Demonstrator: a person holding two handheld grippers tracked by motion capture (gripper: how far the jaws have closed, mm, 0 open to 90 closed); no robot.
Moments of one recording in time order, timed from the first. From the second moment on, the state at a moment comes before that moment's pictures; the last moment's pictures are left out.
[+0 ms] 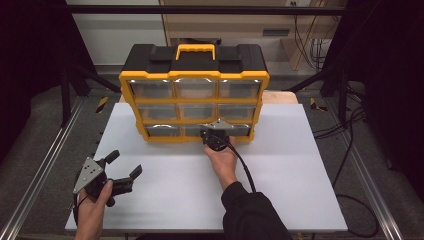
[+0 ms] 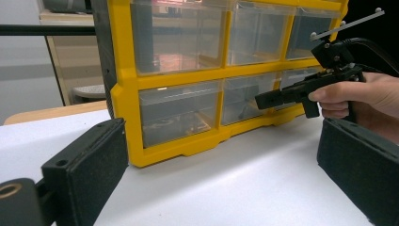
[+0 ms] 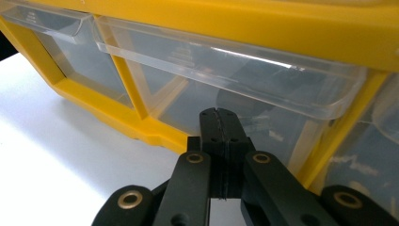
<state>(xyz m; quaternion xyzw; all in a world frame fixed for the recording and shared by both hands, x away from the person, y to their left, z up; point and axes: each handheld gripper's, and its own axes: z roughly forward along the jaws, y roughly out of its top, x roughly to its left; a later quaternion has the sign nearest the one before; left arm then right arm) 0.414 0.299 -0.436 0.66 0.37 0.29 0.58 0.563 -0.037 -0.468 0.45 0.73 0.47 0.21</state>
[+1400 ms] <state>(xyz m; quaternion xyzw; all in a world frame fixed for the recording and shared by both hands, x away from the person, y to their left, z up) 0.414 0.299 -0.436 0.66 0.37 0.30 0.58 0.554 -0.034 -0.462 0.42 0.75 0.46 0.22</state>
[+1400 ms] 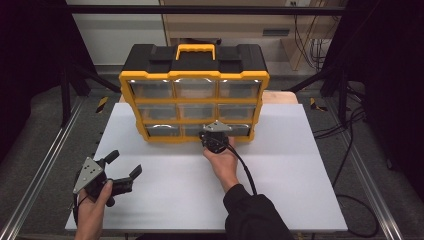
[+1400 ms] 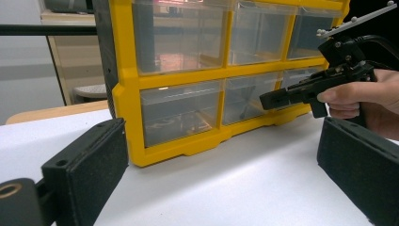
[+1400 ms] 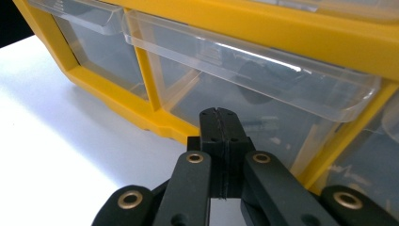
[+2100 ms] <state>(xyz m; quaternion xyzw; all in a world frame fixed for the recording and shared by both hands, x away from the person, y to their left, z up) 0.414 0.299 -0.436 0.66 0.37 0.30 0.58 0.541 -0.043 -0.455 0.40 0.76 0.46 0.23</state>
